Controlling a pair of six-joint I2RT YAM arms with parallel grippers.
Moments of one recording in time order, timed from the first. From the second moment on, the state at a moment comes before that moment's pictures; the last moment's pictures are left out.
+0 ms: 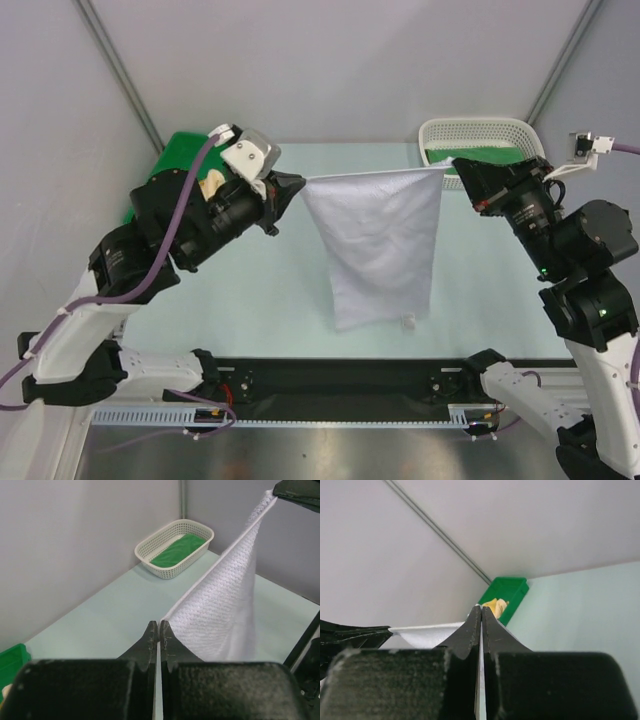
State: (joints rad) left arm -1.08 1.15 1.82 -0.69 -0.30 0.08; right arm 0.41 0.82 1.44 -0.40 -0.01 0.69
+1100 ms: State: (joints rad) left arm -0.35 2.27 2.15 -0.50 0.07 0.24; right arm 0.17 2.26 1.90 0.02 -0.29 0.73
